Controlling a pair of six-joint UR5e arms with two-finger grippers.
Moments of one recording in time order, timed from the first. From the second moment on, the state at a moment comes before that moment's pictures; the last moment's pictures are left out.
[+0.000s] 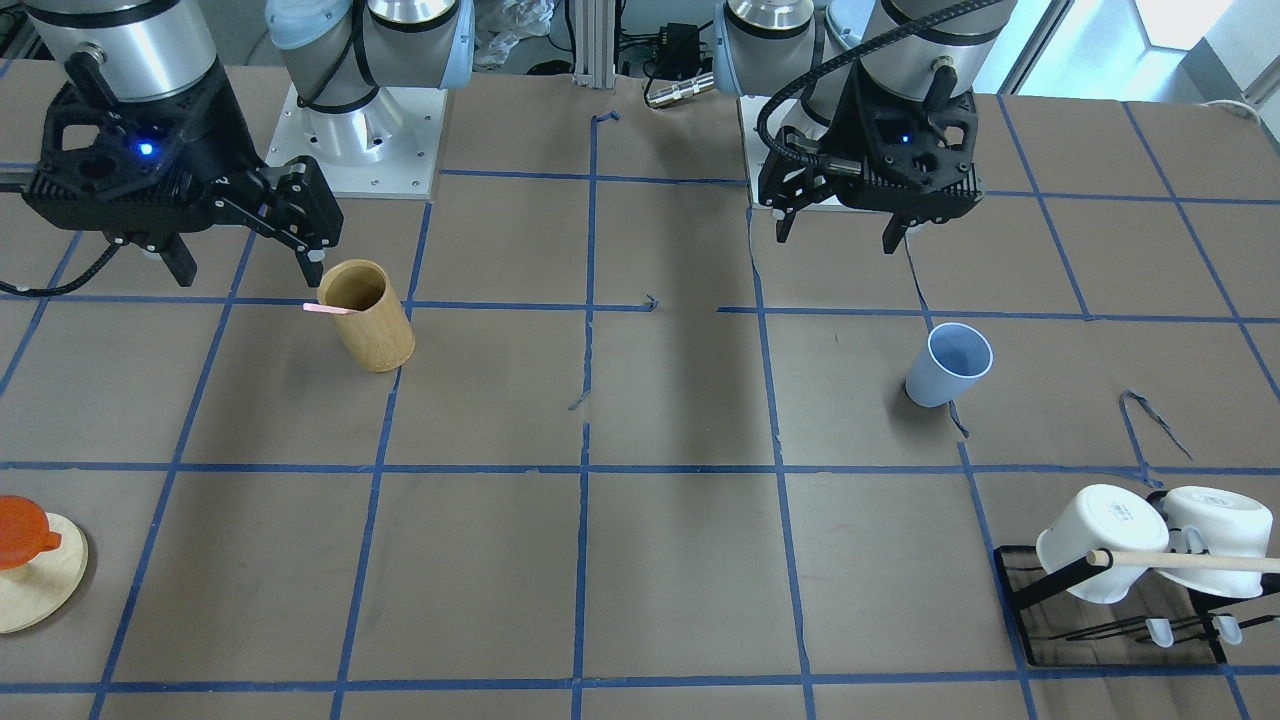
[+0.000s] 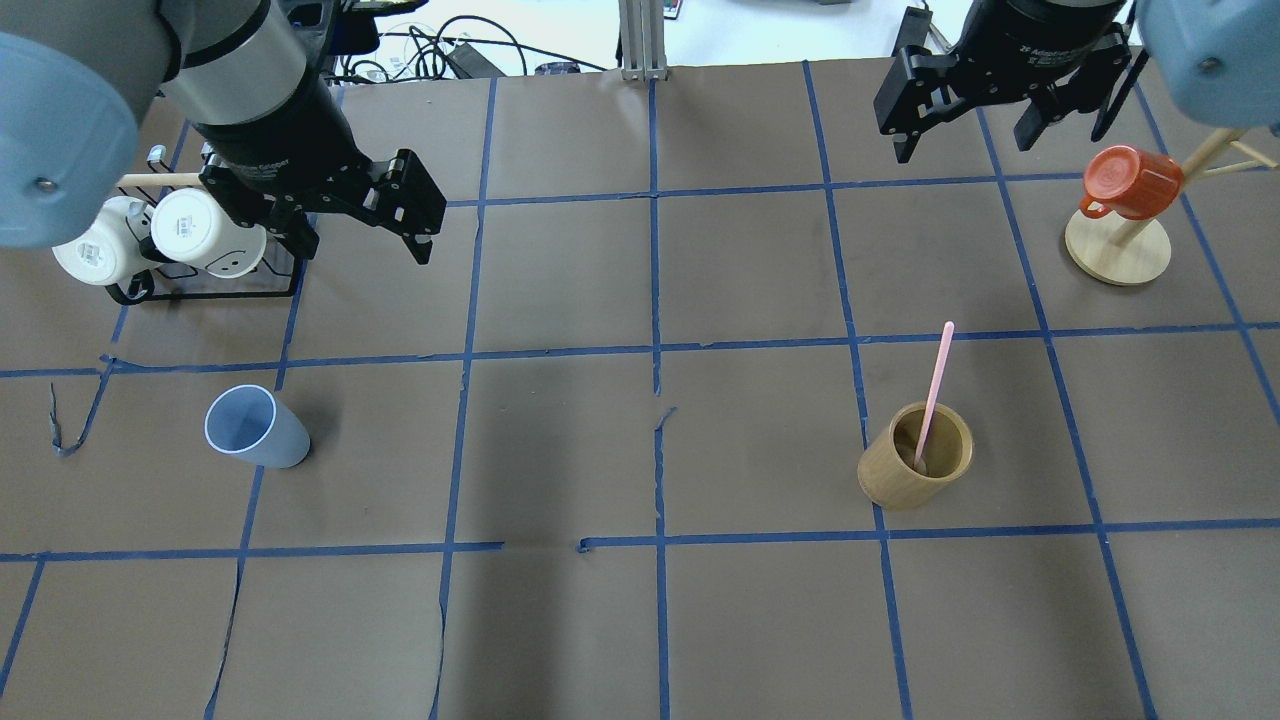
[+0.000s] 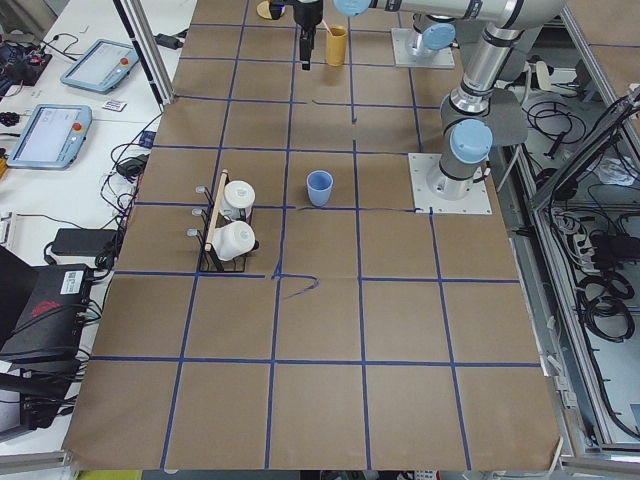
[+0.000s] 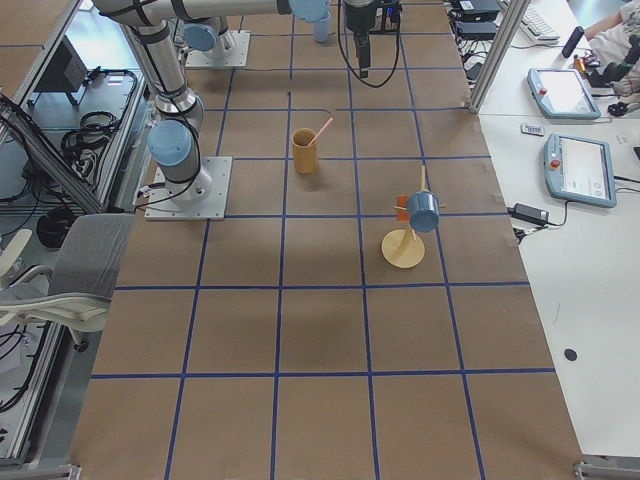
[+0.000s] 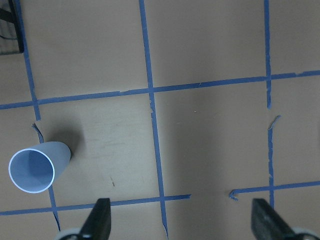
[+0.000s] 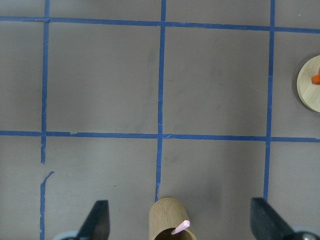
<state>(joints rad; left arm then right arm) -1.63 -1.56 -1.54 -1.62 1.57 0.03 1.57 -1.53 1.48 -1.65 -1.60 -0.04</state>
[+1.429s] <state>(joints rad) -1.62 -1.56 -1.55 -1.61 1.57 0.03 1.56 -1.63 1.82 -1.78 -1.62 0.08</state>
